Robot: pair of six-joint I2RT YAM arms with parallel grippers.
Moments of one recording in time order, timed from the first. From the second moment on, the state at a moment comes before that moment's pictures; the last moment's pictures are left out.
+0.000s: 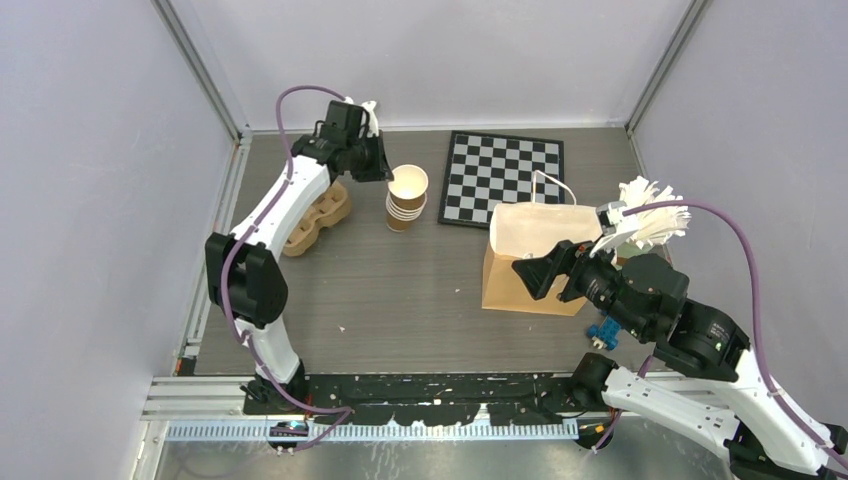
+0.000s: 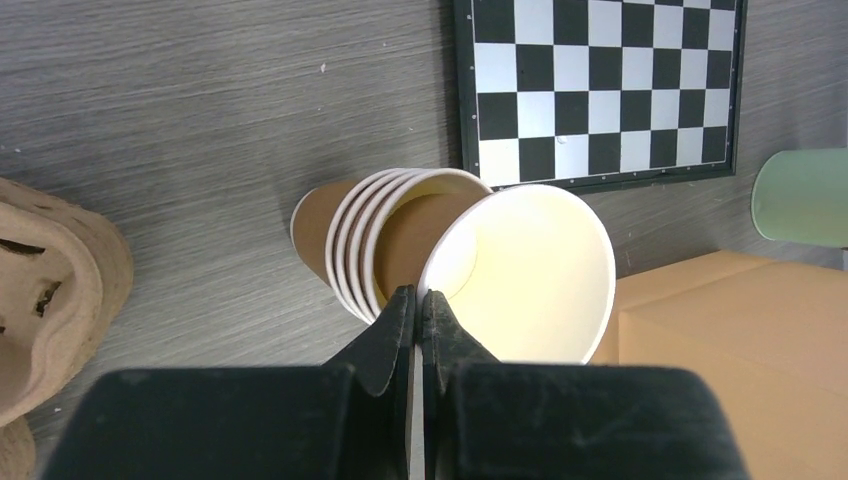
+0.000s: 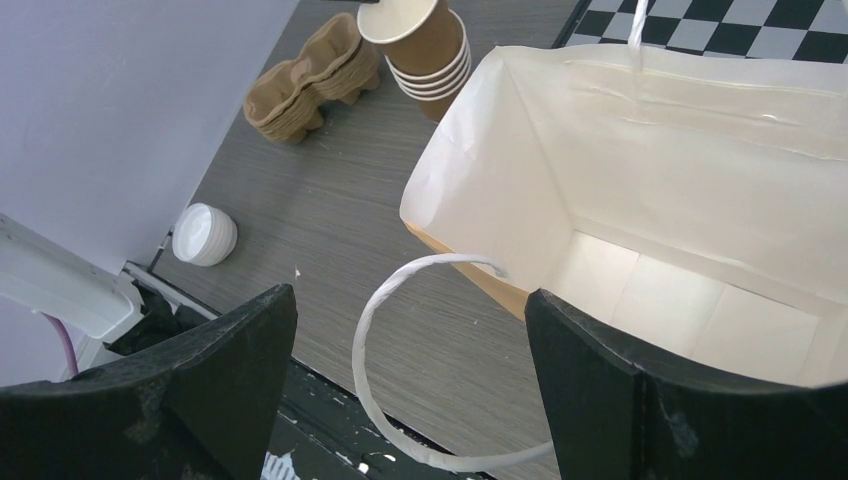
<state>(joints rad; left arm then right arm) -0.35 1.79 1.69 -0.66 0.21 -0.34 0.90 0.56 1.06 -0.77 0.30 0.55</state>
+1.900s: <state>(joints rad) -0.67 1.15 0.82 -0.61 0.13 -0.47 0.90 0.54 1.06 -0.78 0.33 0.53</state>
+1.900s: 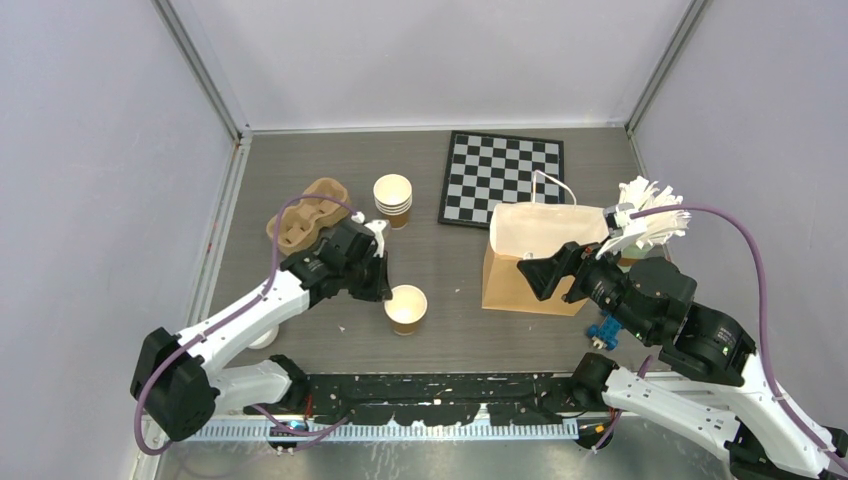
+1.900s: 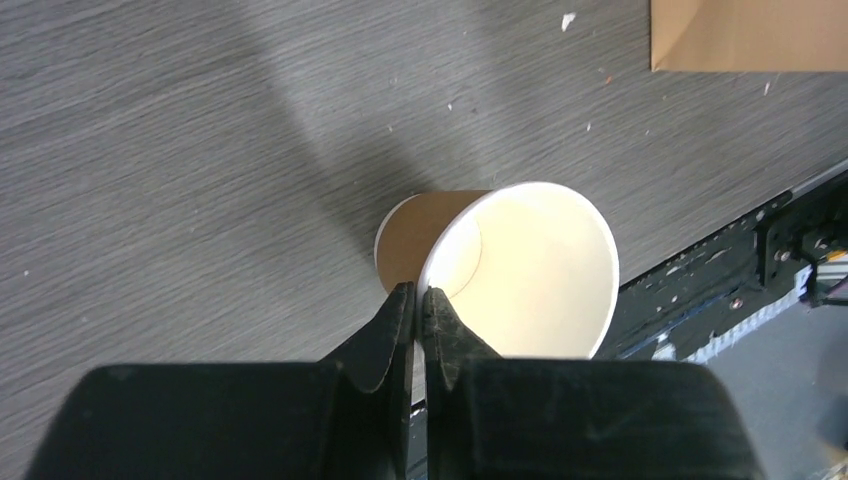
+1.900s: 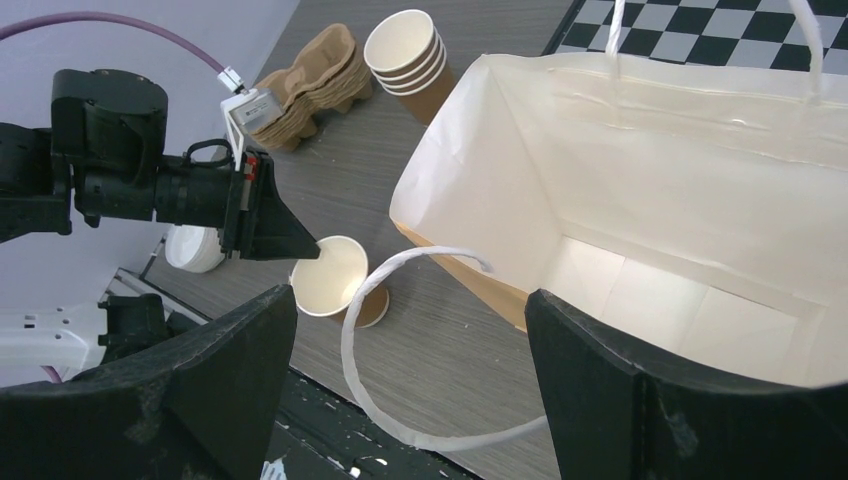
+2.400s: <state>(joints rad) -0.67 1.09 0.89 -0.67 -0.04 -0.53 0.90 0.53 1.06 -0.79 0.32 0.54</state>
